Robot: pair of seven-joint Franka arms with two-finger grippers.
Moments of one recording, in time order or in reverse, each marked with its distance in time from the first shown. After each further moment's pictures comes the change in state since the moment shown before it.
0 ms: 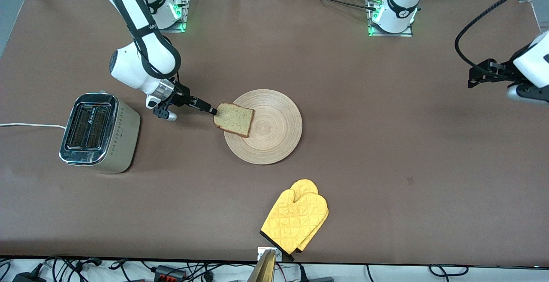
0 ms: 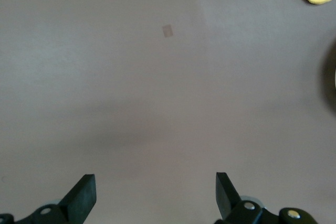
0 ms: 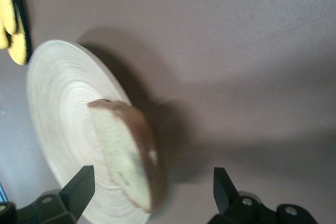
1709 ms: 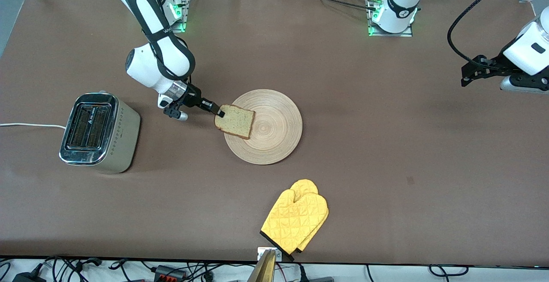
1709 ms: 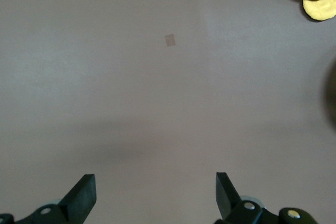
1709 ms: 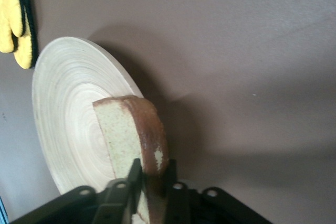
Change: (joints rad) left arm -0.026 -0.086 0.019 -0.158 0.000 0.125 -0.042; right arm 0.092 0.038 -0.002 0.056 0.138 0.087 -0.026
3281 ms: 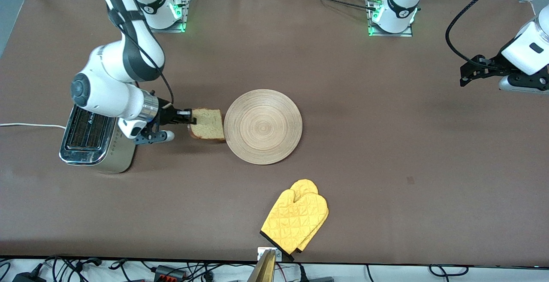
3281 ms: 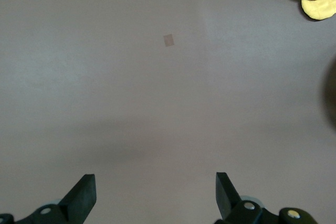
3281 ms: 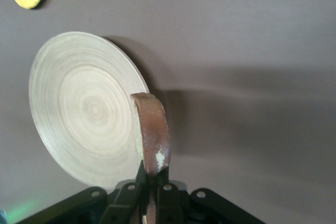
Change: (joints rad) left arm -0.003 0.000 -0.003 0.000 0.000 0.000 0.000; right arm -0.125 -0.014 -0.127 0.473 -1.020 -0.690 0.376
